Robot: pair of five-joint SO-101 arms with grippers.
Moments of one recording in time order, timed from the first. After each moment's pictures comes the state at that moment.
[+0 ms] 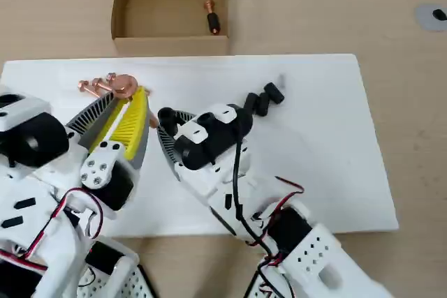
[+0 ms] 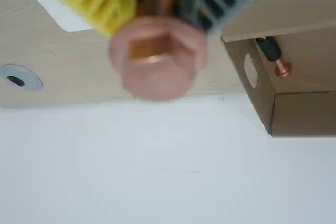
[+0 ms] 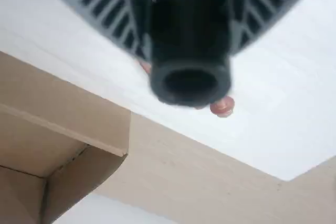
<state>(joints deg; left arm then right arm) 21.3 -78.2 29.1 56.3 2.2 -47.4 -72.0 71.5 18.8 -11.8</state>
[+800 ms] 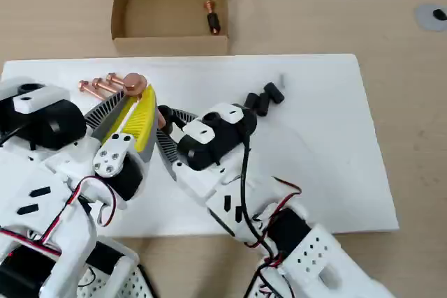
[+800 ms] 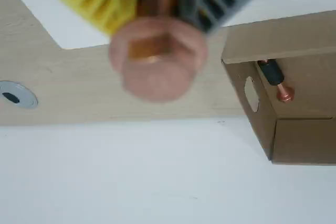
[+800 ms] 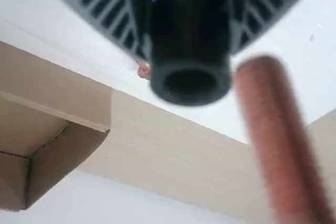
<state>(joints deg) 21.3 -78.0 34.1 53.5 3.7 -48.6 -72.0 71.6 15.5 -14.7</state>
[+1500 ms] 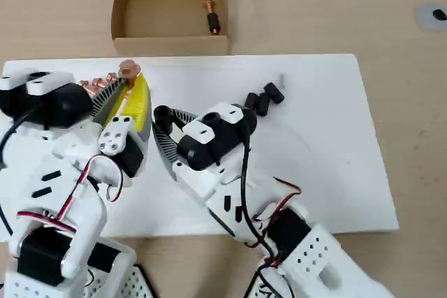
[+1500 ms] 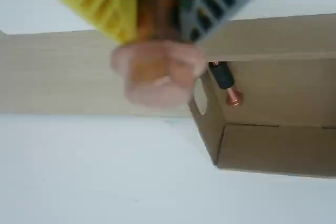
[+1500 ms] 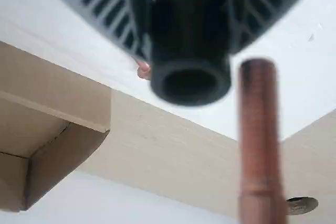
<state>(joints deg) 14.9 -77.9 42.9 45.5 4.7 -48.5 -72.0 71.6 15.5 -14.7</state>
